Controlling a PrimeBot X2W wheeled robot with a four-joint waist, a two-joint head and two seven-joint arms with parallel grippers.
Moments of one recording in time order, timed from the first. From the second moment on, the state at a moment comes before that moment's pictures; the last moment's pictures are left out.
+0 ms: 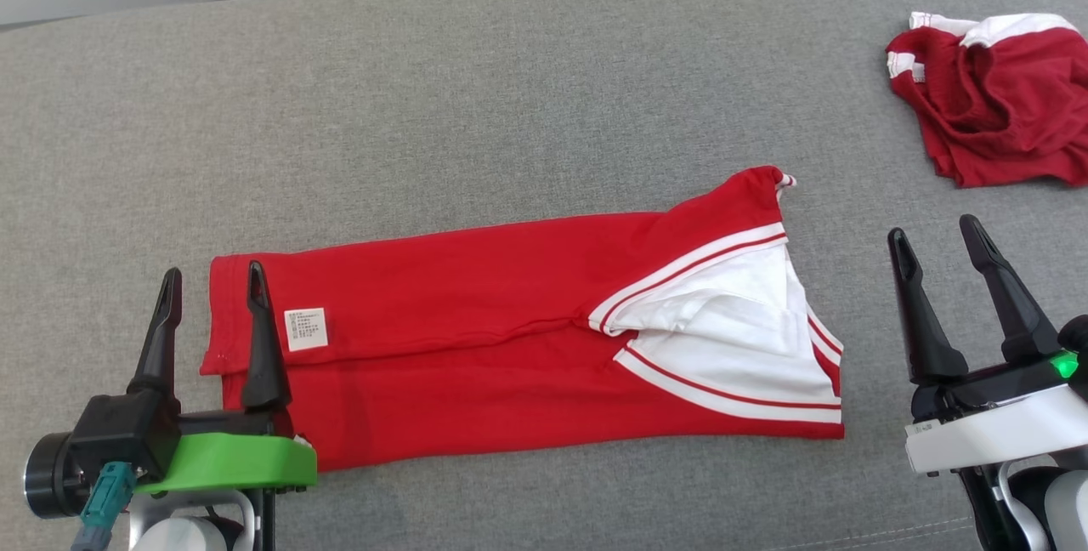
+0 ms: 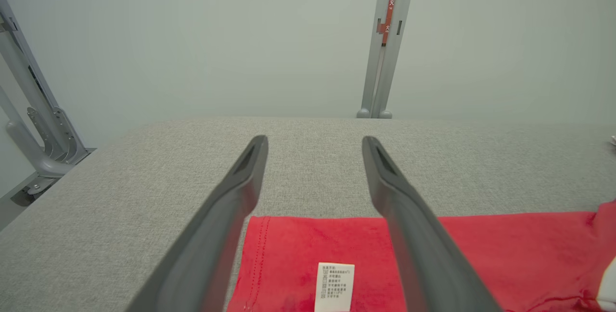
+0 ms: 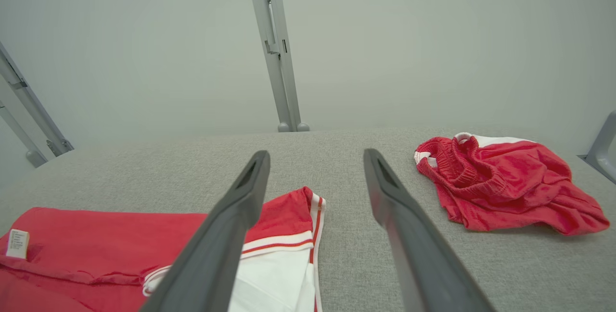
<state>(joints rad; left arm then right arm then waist) -0.08 0.40 -0.35 -0.10 -0.51 0.36 -0.26 0.03 -0.24 0.01 -0.23 0.34 0.13 -0.11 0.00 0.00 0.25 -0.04</state>
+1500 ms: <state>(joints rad) -0.18 0.24 -0.27 -0.05 -0.36 0.21 -0.26 -0.04 -0.44 0.03 0.24 0.60 0.13 -0.05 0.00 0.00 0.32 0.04</state>
